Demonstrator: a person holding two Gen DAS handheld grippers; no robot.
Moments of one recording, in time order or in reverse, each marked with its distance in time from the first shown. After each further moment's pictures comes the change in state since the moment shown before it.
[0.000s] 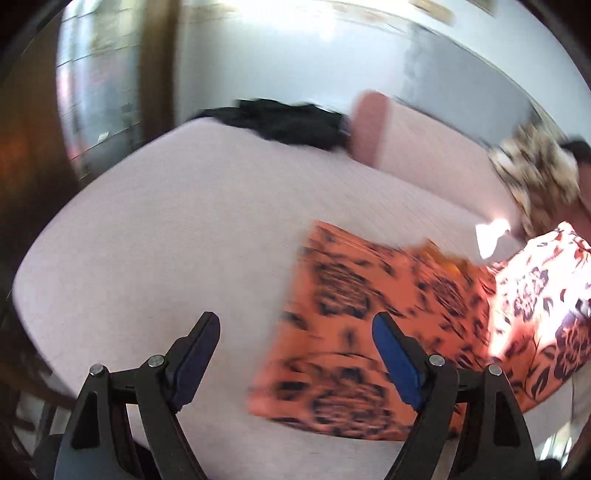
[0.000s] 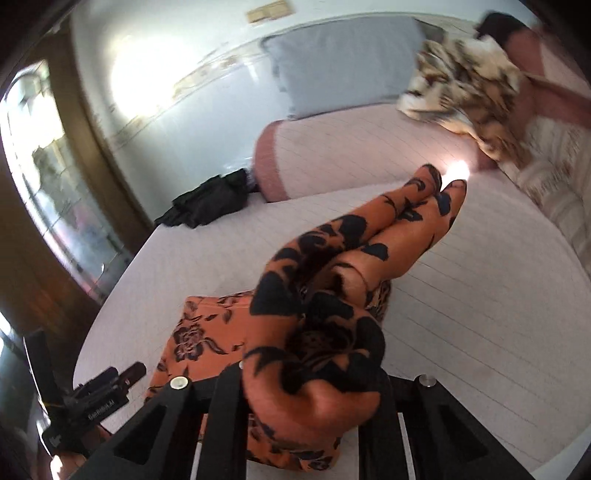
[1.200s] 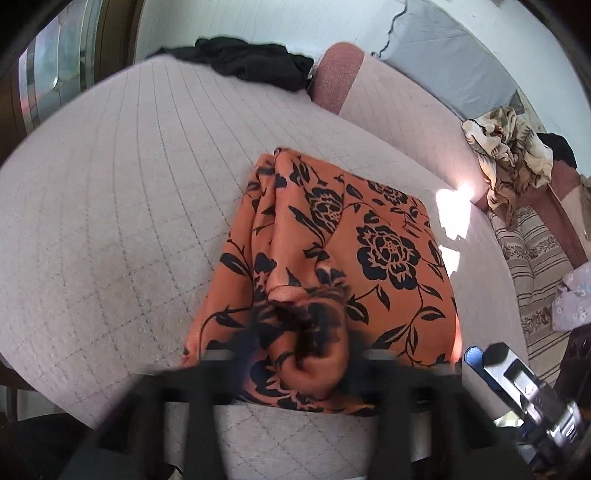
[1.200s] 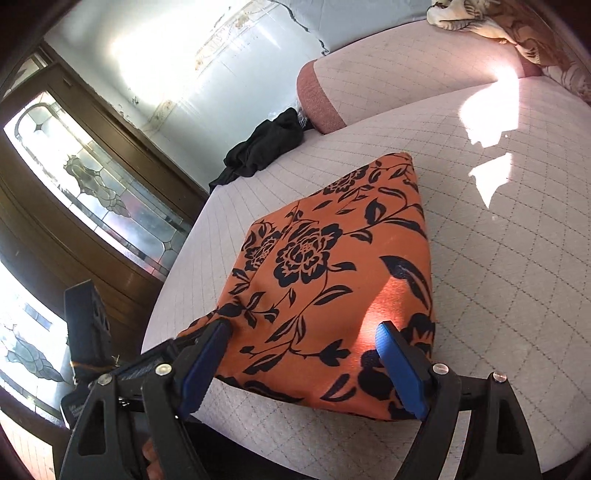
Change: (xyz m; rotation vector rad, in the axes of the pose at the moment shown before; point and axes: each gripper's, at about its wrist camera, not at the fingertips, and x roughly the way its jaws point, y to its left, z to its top) left arm 0.046 -0.040 -0.013 -0.008 0.288 -0.263; right arm 0.053 0.013 -0.071 0.221 0.158 0.291
